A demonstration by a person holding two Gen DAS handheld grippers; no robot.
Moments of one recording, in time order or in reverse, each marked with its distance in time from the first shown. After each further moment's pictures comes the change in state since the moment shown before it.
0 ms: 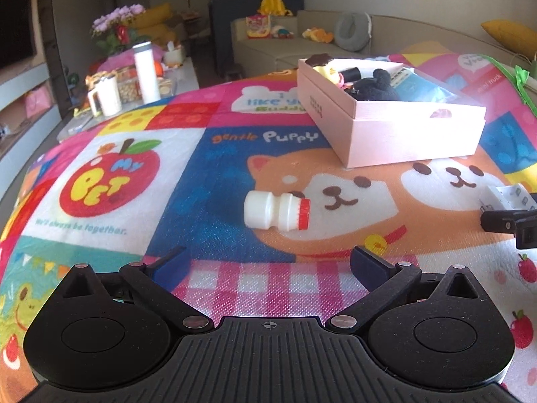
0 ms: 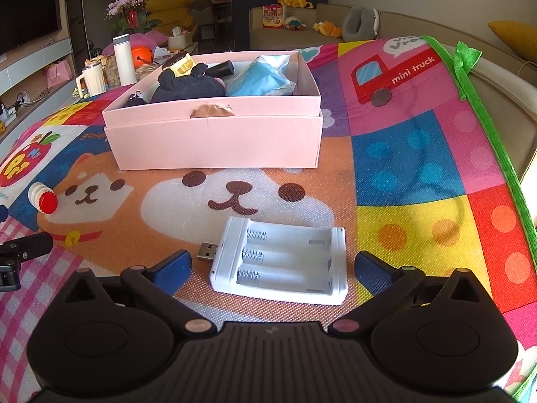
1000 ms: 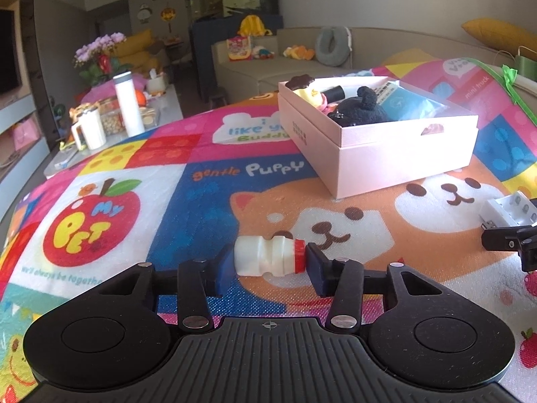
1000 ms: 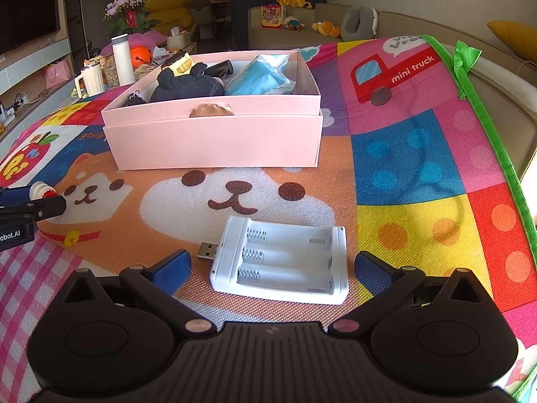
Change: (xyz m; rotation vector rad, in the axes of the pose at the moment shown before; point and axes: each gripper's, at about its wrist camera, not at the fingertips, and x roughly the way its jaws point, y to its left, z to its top) left arm 0.012 -0.013 0.015 0.105 -0.094 -0.016; right arm 0.001 0.000 0.000 0.004 0.000 -0.001
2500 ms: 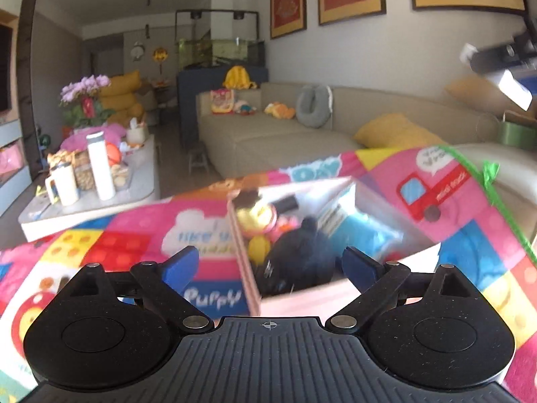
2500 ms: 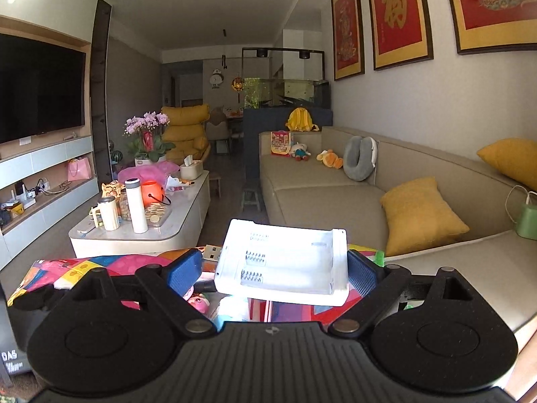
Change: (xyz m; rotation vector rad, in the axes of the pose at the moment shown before) left arm 0.004 -0.043 0.084 -0.047 -0.155 -0.077; right arm -0.107 -0.063 0.170 -0.007 -0.413 0.086
